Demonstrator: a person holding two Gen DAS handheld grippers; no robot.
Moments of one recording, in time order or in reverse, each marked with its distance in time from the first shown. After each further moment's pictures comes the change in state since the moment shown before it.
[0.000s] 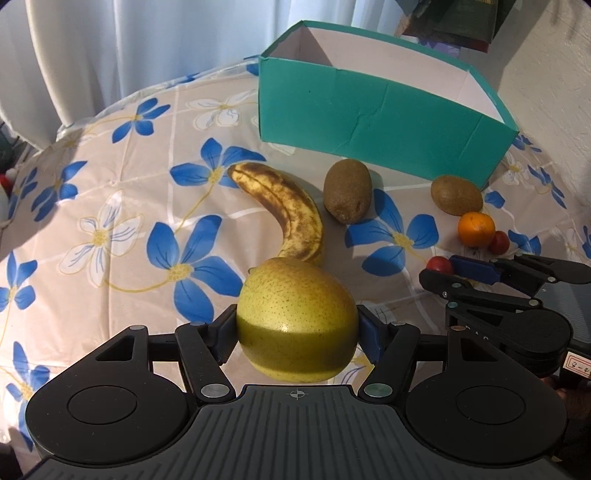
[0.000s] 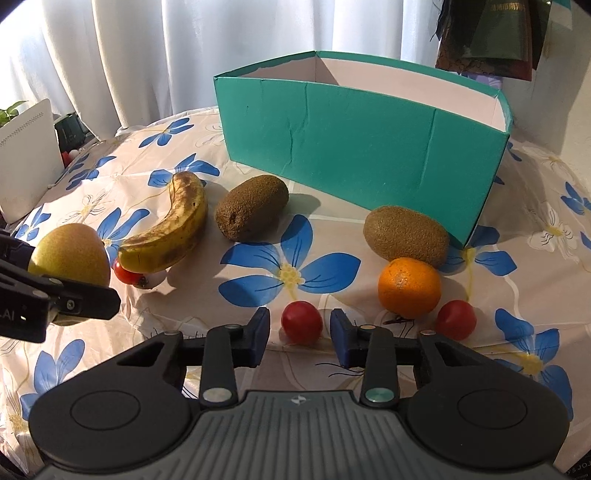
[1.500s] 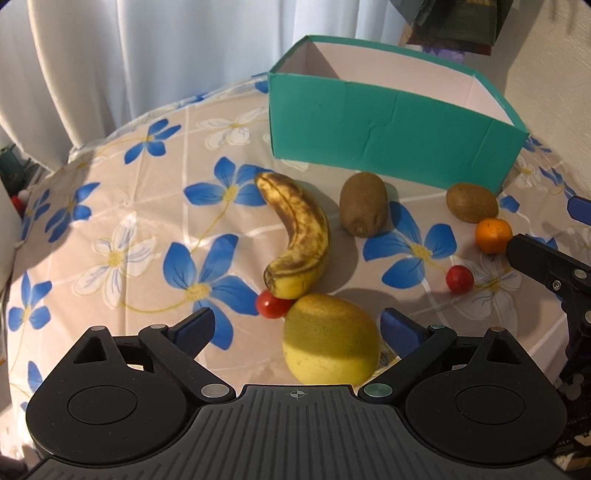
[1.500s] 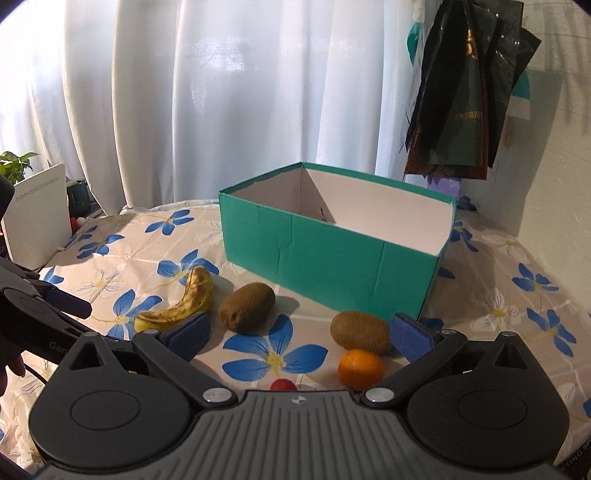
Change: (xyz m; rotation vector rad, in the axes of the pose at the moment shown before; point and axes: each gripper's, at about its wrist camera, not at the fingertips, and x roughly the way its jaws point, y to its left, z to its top) left arm 0.006 0.002 -0.003 0.027 -0.045 0.044; right arm -0.078 0.003 0.009 -0.021 -0.274 -0.068
